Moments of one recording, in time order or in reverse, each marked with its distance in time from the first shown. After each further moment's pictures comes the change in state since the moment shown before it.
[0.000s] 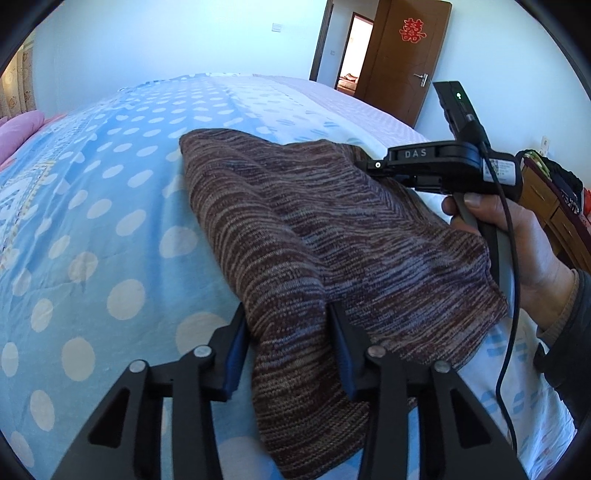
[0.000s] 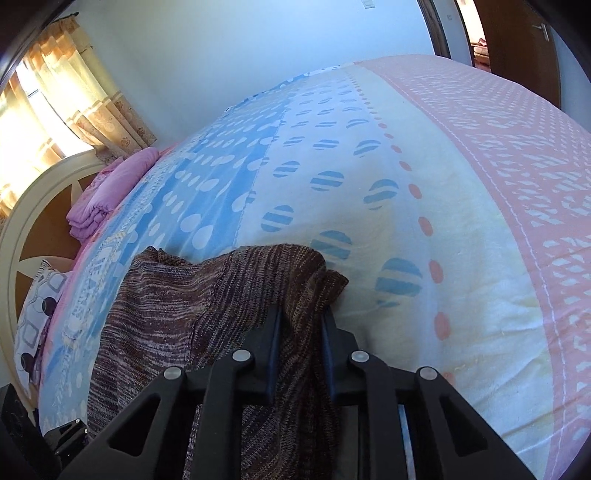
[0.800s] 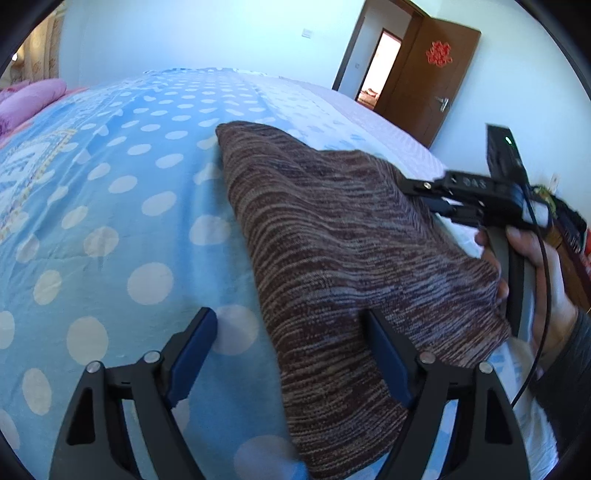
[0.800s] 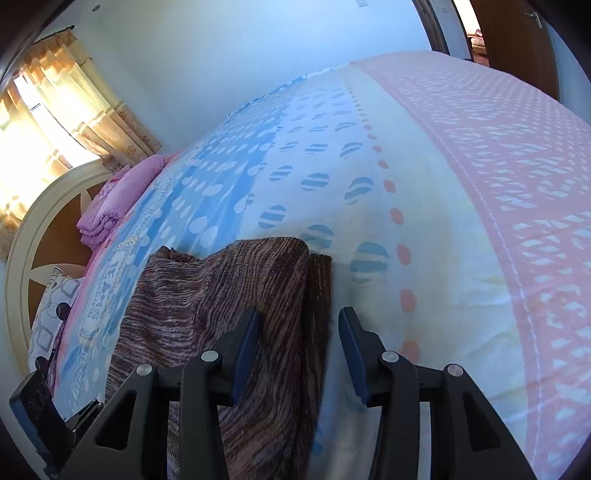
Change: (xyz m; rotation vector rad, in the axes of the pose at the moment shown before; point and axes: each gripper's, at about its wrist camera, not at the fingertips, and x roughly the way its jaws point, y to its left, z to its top) left arm 0.003 0.024 -0.002 -0.117 -0.022 0.003; right arm -0.017 -0.017 -0.004 0.035 0.021 0.047
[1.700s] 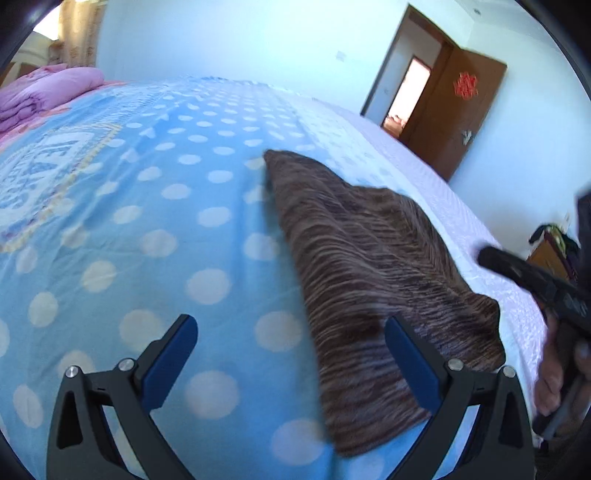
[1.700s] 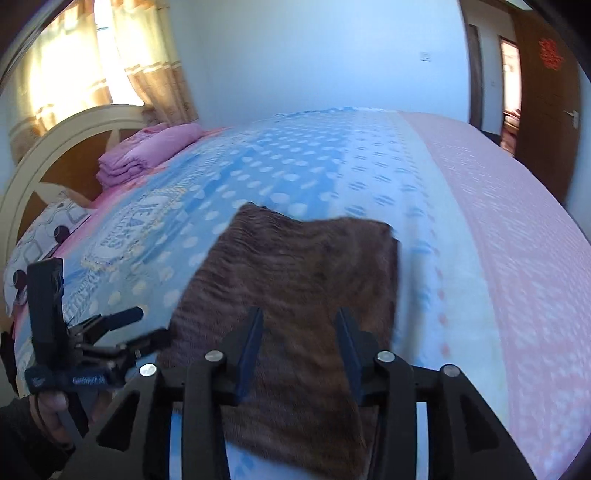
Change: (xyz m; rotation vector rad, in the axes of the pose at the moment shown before) left arm -0.024 0.023 0.005 -0.114 -0.063 0.042; right arm -0.071 0.118 -0.067 -0.323 -0.079 -0.086
